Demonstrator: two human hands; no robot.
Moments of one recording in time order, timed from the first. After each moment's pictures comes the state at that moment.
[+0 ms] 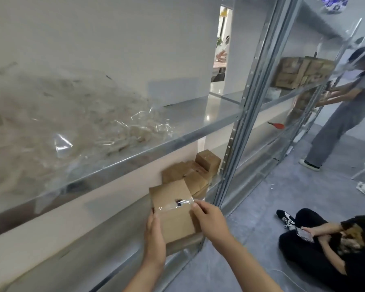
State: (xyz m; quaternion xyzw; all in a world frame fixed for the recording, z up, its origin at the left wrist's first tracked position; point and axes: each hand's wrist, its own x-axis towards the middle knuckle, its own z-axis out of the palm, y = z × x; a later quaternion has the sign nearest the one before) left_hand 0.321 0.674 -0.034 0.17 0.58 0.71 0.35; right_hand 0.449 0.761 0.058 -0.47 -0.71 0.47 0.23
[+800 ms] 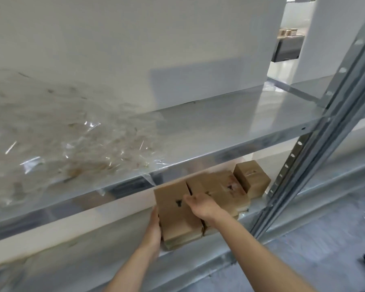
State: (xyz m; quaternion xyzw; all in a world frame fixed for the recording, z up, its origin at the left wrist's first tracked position) left_hand 0.263 0.801 -0.036 -0.08 0.62 0.67 0.40; right_hand 0.326 0.954 0.030 -0.31 -0.82 0.47 -0.10
